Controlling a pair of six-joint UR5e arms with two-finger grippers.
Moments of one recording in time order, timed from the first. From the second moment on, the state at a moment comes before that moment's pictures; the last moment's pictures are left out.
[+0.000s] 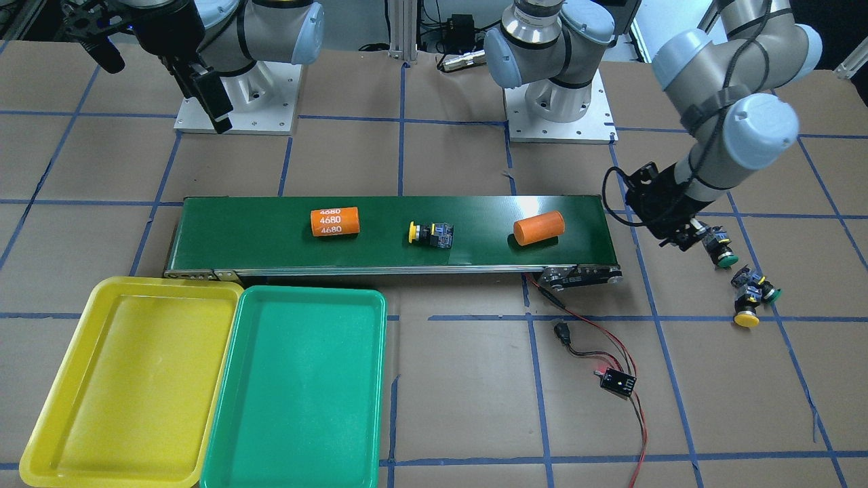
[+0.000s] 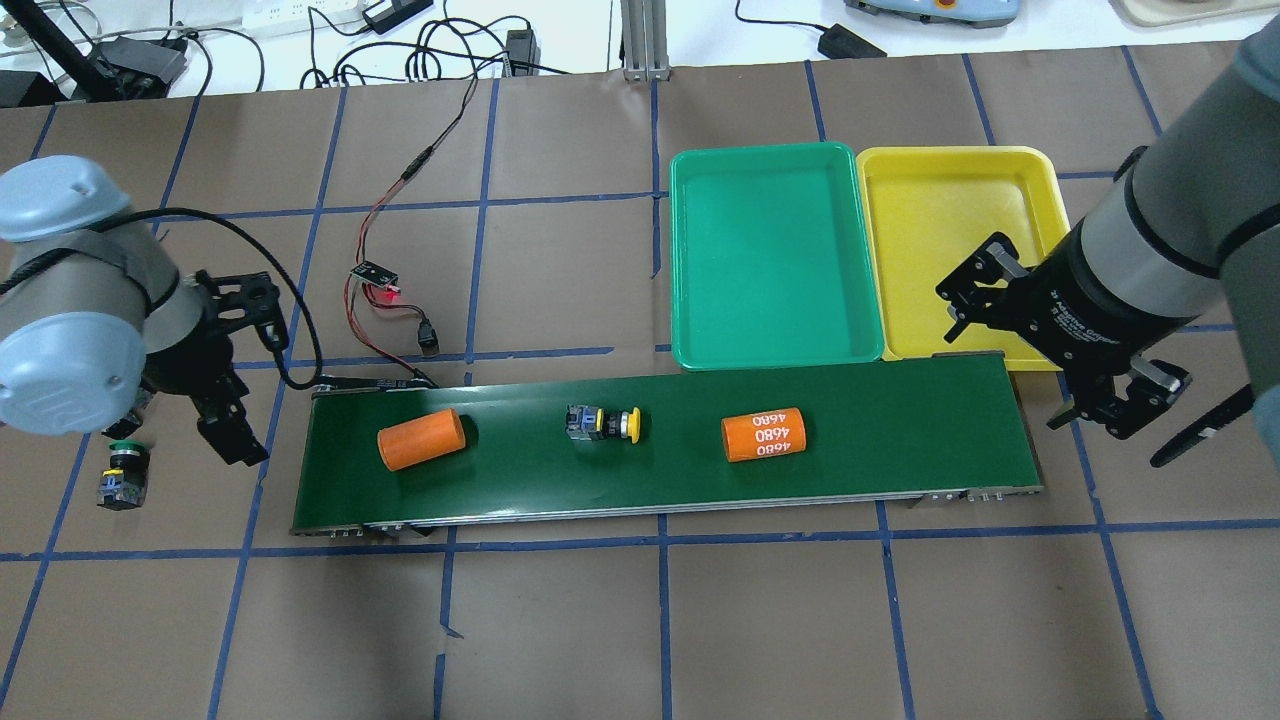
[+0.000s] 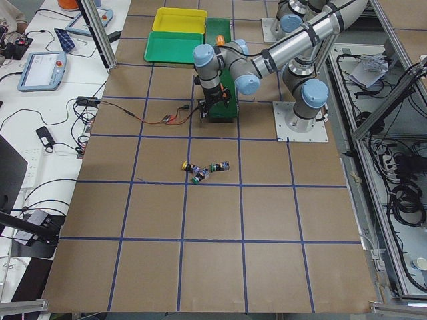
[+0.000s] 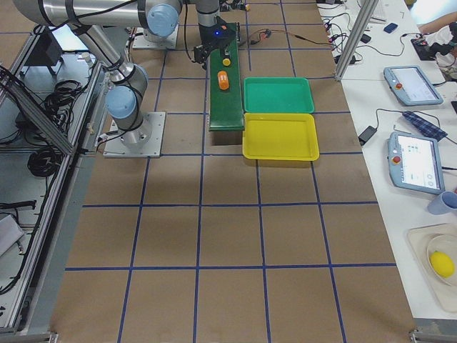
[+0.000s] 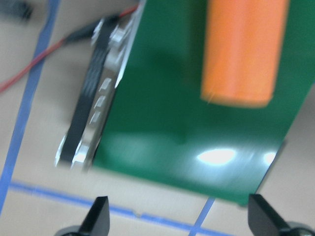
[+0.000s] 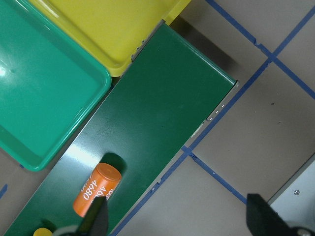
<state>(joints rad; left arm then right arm) -1.14 -1.63 -2.04 -1.21 1.68 1.40 1.49 -1.92 1.91 -1.62 -1.55 0.79</state>
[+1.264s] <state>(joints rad) -0.76 -1.86 -2.10 -0.83 1.71 1.15 1.51 -1.97 1.97 -1.60 -1.42 1.07</state>
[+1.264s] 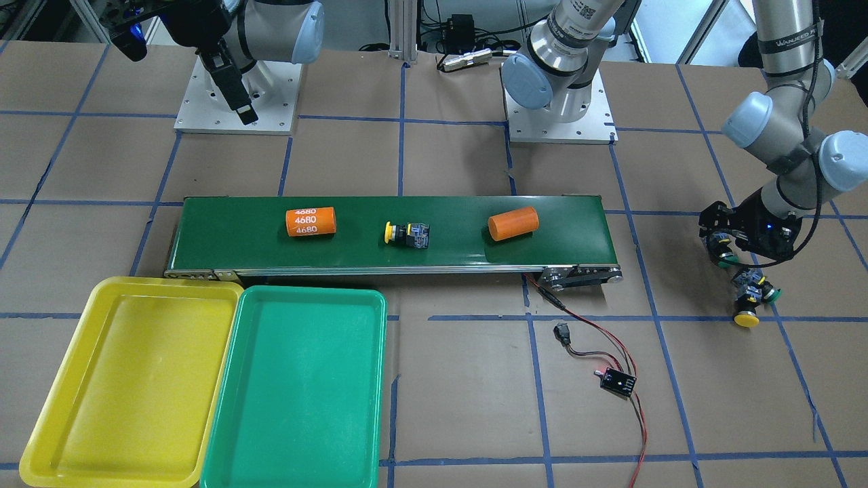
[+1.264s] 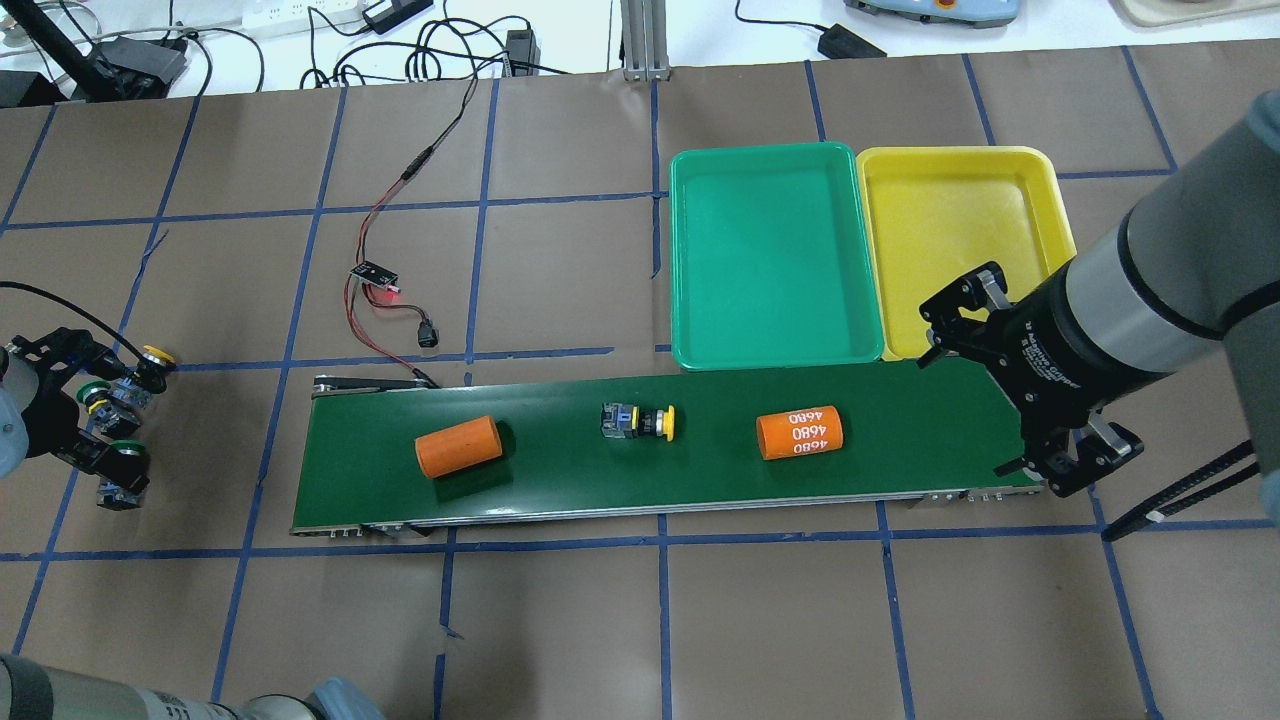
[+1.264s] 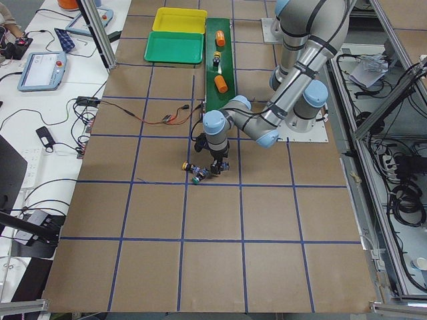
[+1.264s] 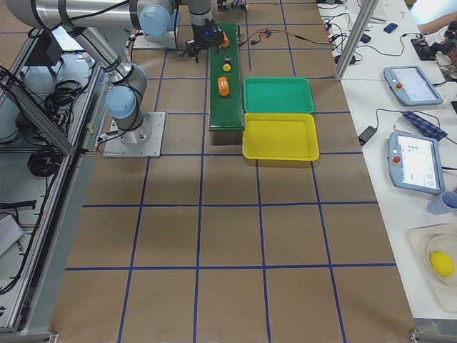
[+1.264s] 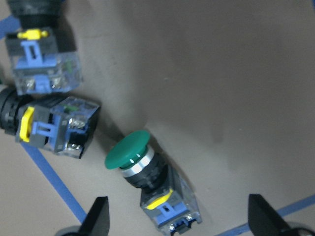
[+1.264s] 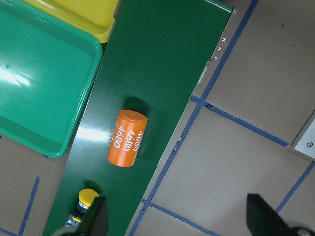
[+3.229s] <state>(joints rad) -1.40 -1.60 -2.06 -1.26 1.71 1.60 1.76 -1.59 1.97 -2.03 -1.50 1.37</state>
